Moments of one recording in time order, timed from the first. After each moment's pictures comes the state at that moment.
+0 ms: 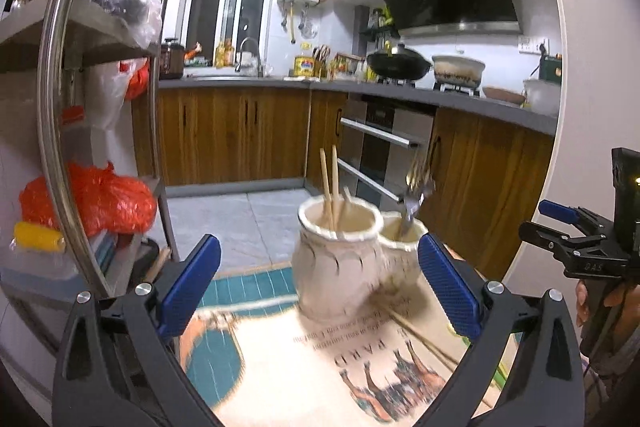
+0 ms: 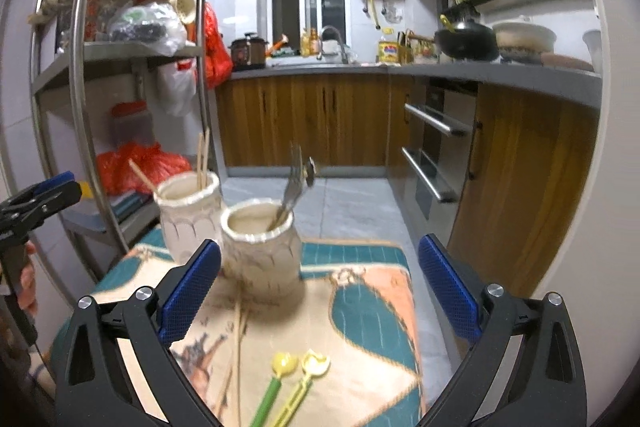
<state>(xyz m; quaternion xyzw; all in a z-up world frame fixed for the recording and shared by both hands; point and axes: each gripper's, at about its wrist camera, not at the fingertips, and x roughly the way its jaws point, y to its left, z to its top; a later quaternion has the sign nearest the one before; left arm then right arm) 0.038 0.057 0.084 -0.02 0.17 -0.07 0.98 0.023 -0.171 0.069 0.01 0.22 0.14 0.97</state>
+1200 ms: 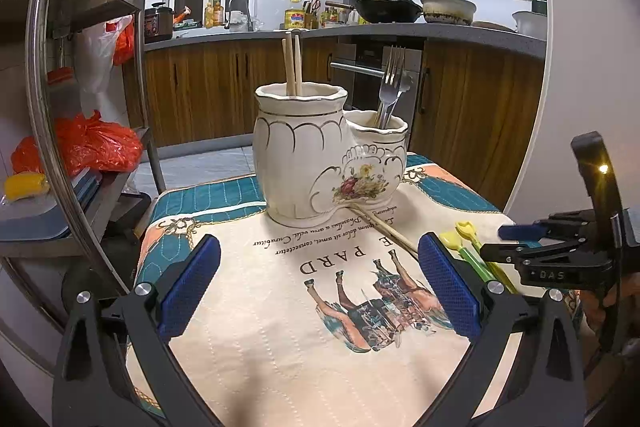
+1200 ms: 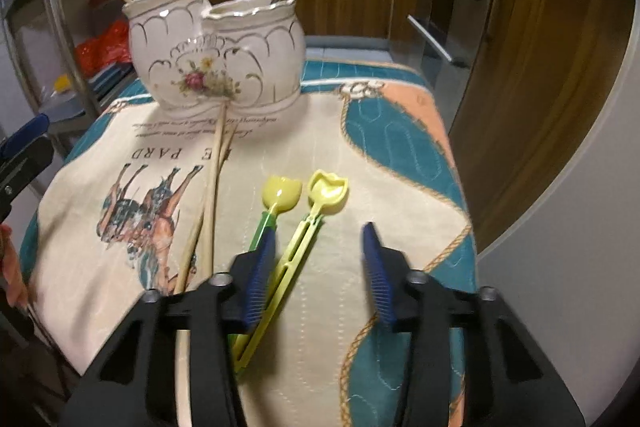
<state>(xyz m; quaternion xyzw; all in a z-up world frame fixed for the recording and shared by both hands) 0.018 0.018 0.007 0.00 0.24 -0.08 0.97 0.021 -0.146 -0.033 -0.02 0.44 0.13 0.89</state>
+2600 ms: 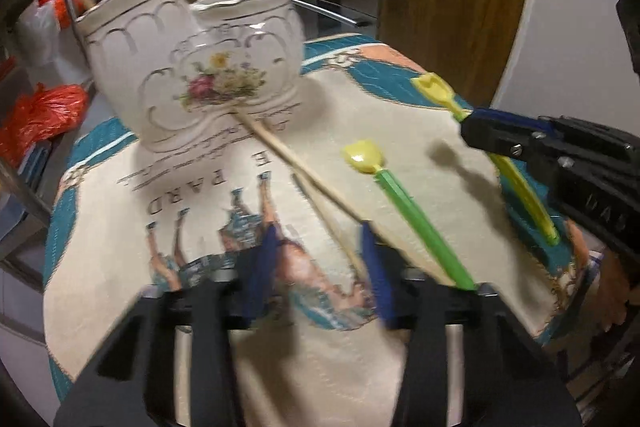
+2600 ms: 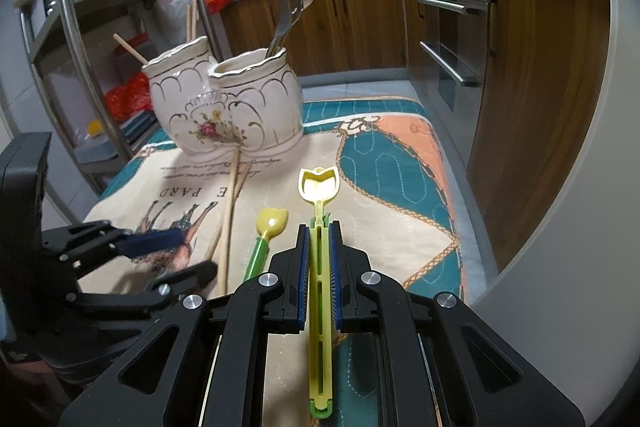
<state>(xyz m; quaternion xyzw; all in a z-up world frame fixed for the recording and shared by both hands) 0.060 -0.100 -0.041 0.07 0.43 -0.10 0.89 0.009 -0.187 -0.020 0.05 0.37 0.18 0.91</state>
